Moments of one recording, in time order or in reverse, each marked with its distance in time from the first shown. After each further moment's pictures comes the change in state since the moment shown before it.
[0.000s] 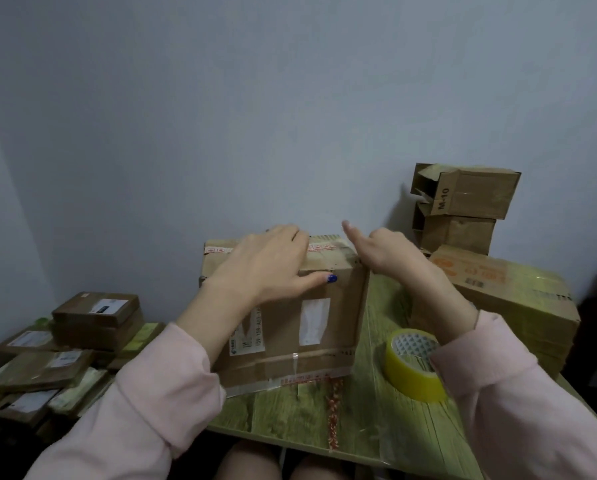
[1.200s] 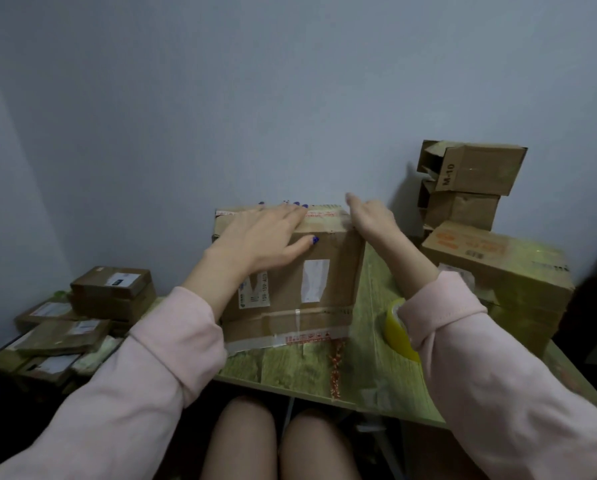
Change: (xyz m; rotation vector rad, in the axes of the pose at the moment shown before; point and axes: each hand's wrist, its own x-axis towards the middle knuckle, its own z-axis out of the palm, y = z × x) left_hand -0.016 -0.009 0.007 0.022 -0.064 -0.041; right_hand 0.002 -0.018 0.016 0.425 0.026 0.099
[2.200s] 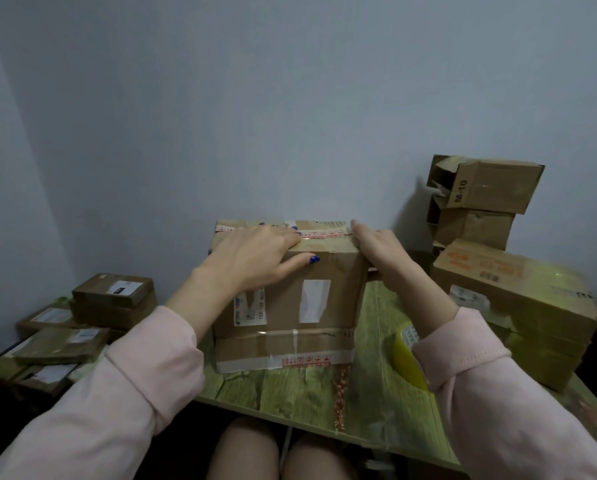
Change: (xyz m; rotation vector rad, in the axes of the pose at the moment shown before) left_hand 0.003 -0.022 0.016 -0.013 0.085 0.068; right_hand 0.023 0.029 0.015 0.265 -0.077 0.135
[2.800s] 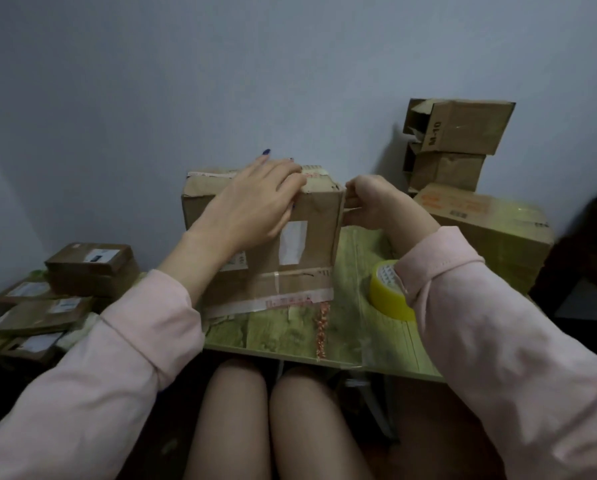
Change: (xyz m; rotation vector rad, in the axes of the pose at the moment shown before) left_hand -0.007 0.029 0.002 0.025 0.255 0.203; right_hand -0.011 0.001 -0.017 0.257 -0.043 0.187
